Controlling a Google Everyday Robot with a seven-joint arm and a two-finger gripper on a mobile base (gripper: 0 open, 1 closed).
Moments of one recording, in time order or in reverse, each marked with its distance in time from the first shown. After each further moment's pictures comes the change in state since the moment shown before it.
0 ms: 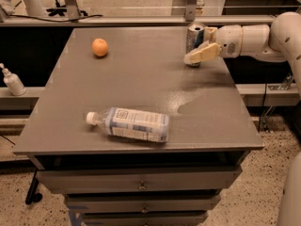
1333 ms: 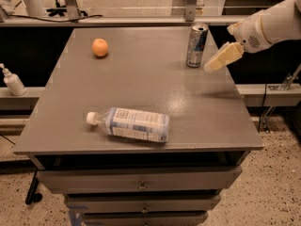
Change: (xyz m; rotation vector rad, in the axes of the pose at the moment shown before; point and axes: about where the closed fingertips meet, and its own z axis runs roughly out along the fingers) arm 0.015 0.009 -0.087 0.366 0.587 -0.067
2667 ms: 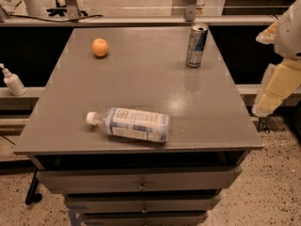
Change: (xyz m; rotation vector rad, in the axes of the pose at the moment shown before) arm 0.012 0.152 -0.158 -0.080 0.505 -0.259
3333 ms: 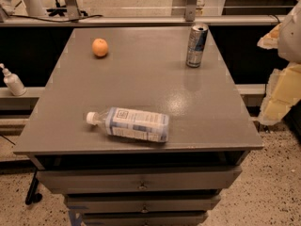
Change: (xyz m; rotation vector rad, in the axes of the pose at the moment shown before) arm 0.001 0.021 -0.010 -0.042 0.032 -0.014
